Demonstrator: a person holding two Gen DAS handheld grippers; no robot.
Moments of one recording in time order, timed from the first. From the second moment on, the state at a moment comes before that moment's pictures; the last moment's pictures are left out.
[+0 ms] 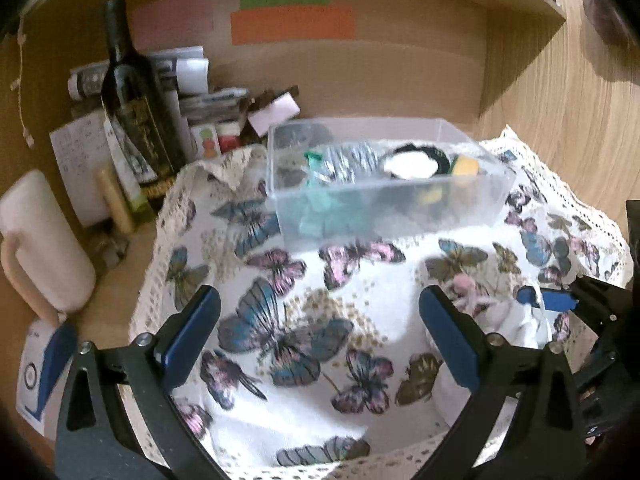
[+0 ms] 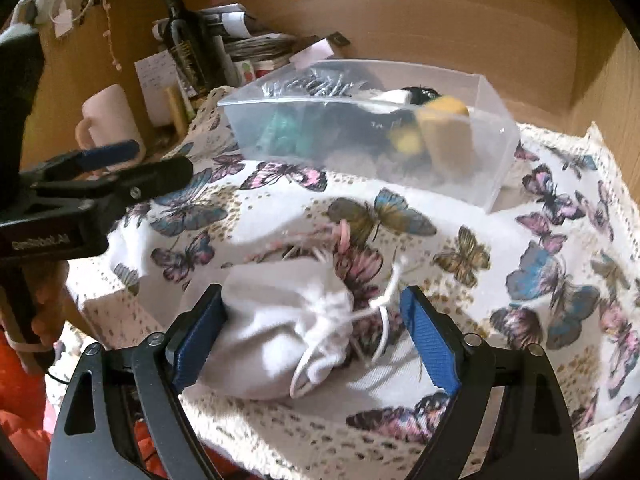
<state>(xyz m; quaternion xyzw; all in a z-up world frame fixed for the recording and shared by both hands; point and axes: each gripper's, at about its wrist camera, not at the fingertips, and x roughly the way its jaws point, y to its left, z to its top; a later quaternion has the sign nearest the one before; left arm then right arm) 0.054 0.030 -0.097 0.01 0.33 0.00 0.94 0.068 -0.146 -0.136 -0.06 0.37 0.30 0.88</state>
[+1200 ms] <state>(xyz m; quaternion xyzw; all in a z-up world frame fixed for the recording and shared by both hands) 0.088 -0.035 -0.102 -0.02 0.37 -0.08 0.92 0.069 -0.212 -0.117 -0.03 0.34 0.23 0.91</state>
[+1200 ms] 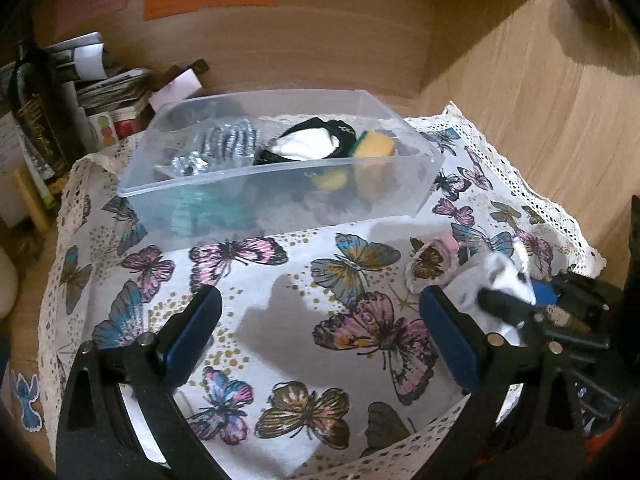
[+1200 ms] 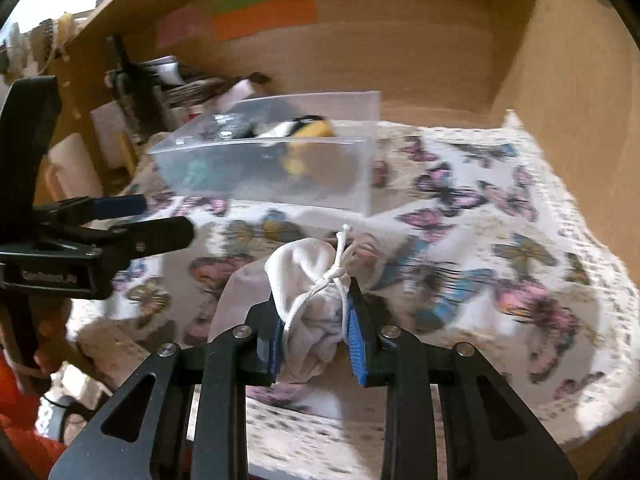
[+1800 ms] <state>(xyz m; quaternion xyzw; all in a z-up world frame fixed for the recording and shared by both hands) 0.153 -0.107 -0.123 0.05 0.45 -0.20 0.87 0.065 -0.206 -0.130 -0.04 0.35 0.24 0.90</state>
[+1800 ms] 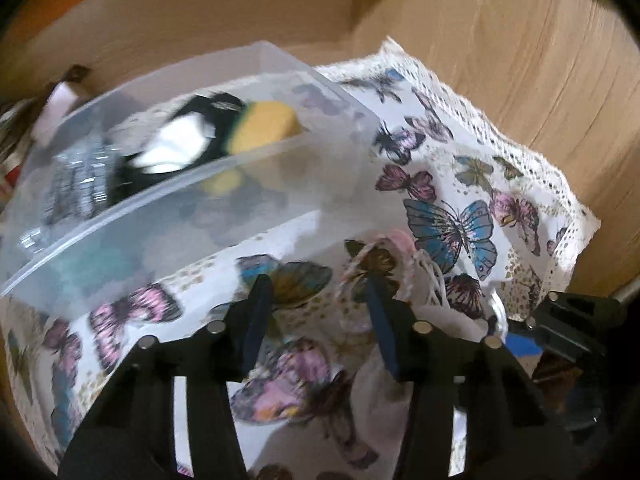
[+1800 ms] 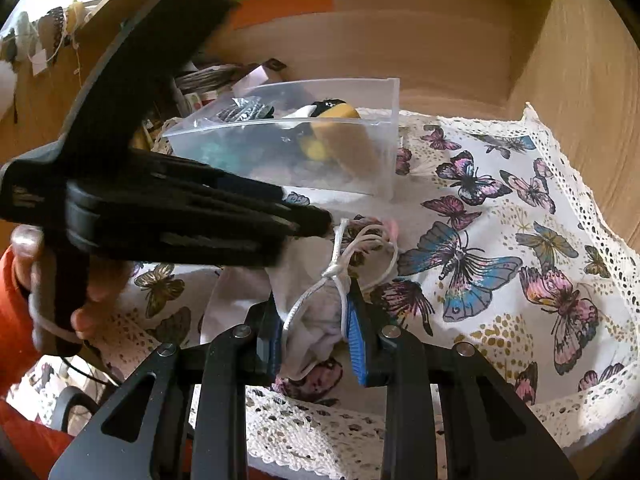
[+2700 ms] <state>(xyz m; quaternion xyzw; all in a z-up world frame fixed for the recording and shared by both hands) 0.096 0.001 -0.050 -0.03 0.32 -0.10 0.94 0.088 -0.207 -0.062 -0.06 0.26 0.19 0.95</state>
